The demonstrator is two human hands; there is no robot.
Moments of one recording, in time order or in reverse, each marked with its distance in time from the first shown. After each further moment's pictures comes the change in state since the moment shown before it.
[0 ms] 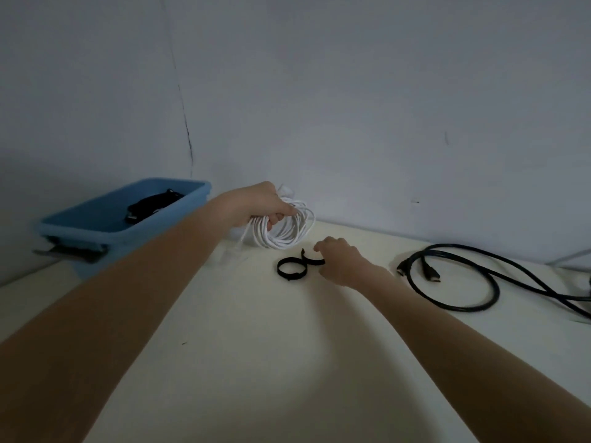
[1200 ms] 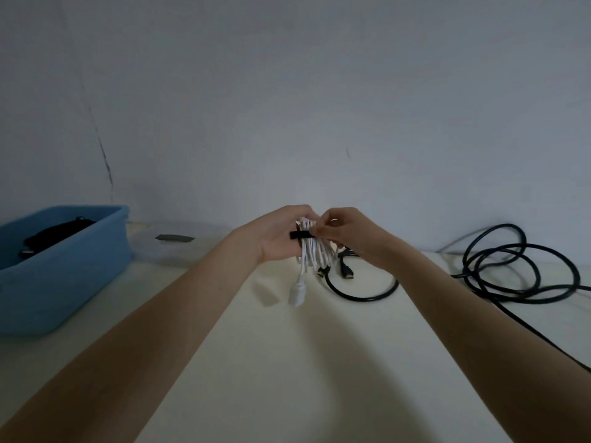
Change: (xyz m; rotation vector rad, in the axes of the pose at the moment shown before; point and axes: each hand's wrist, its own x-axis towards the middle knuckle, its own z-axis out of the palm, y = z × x) left_hand -0.019 0.092 0.122 -0.901 -0.533 0.013; right_hand -0.095 0.087 -0.089 0.981 0.257 0.083
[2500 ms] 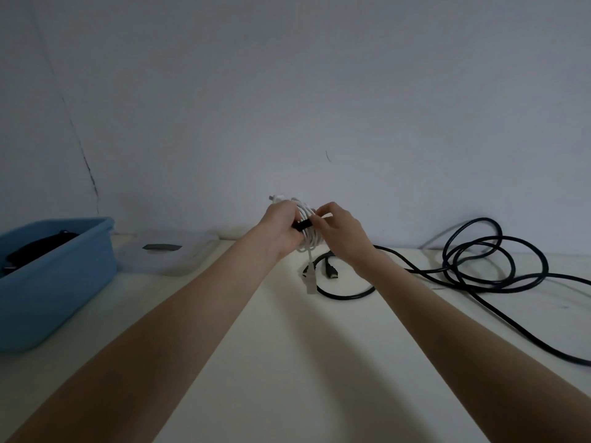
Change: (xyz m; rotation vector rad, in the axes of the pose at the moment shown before) left_hand 0.009 0.005 0.052 -0.337 0.397 0.175; right_hand -0.014 0.005 -0.002 -0.195 0.333 -0.056
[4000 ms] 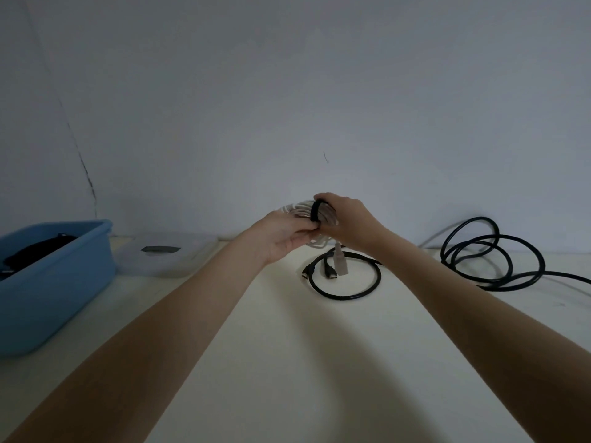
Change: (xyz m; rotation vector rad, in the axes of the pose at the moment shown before) left_hand -0.012 -0.001 -0.012 0.331 -0.208 0.022; right_hand 0.011 -0.010 -0.025 -0.433 -0.091 -0.293
